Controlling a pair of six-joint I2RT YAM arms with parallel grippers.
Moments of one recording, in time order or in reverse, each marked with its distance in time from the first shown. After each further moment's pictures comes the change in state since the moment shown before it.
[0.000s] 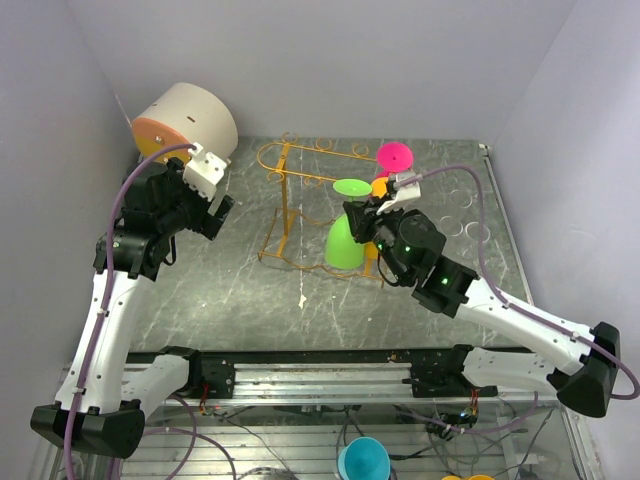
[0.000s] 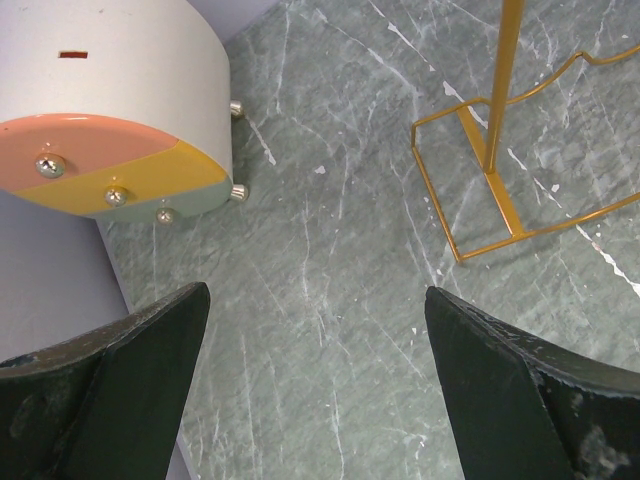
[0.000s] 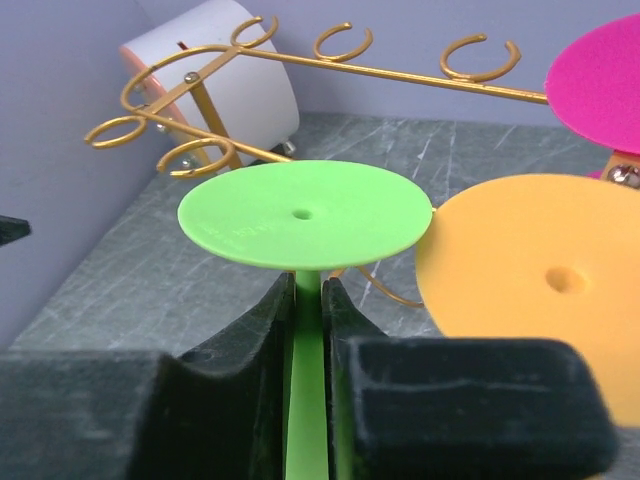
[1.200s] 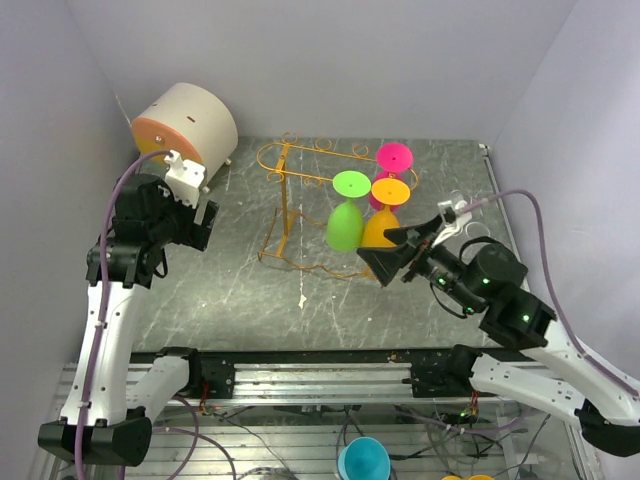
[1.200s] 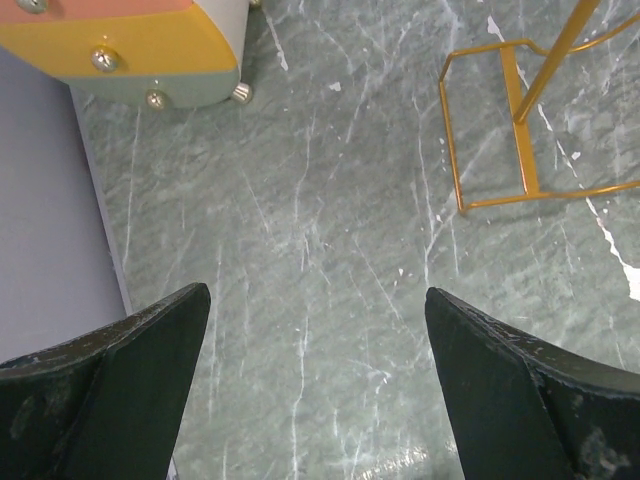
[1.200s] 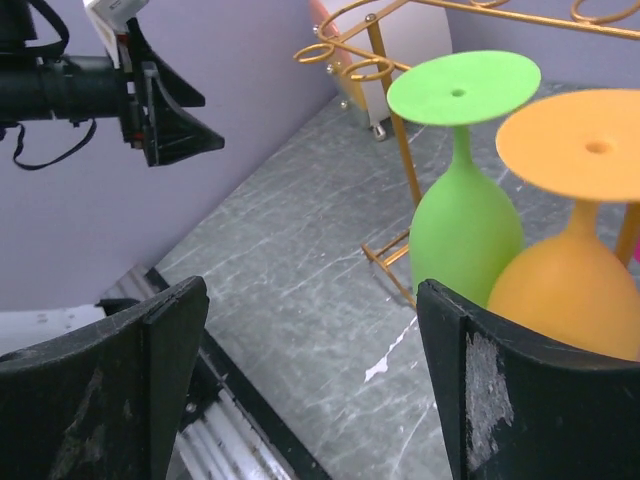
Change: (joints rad) left arm 0.086 -0.049 -0.031 -0.113 -0.069 -0.126; right arm -0.001 -0.364 -0.009 -0.332 -0.365 0.108
